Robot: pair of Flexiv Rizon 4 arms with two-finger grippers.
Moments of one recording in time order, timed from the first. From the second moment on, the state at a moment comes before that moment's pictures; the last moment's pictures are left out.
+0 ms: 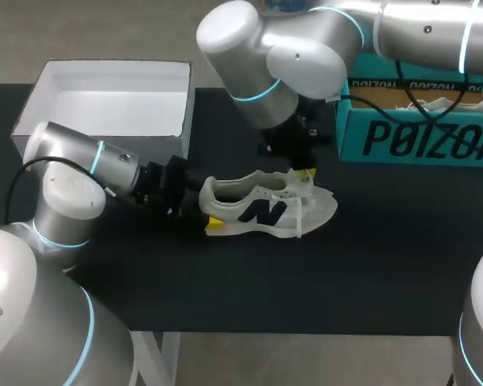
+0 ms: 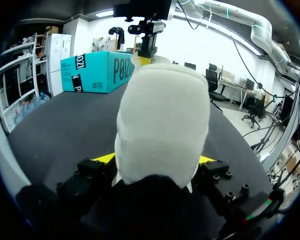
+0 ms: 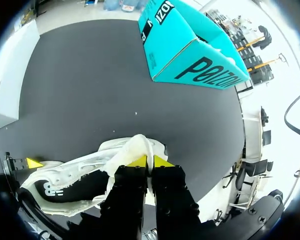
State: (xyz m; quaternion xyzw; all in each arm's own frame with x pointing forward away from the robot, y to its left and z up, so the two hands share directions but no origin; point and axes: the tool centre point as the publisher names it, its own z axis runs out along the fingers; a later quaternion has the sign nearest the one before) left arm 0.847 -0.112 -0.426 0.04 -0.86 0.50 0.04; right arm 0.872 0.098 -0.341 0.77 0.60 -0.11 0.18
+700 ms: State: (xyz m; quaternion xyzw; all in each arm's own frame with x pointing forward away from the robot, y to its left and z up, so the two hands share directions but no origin) left arm 0.847 -0.111 -0.427 0.04 -0.86 0.50 0.04; right arm 0.875 0.080 -0.346 0.77 0.61 -0.11 0.16
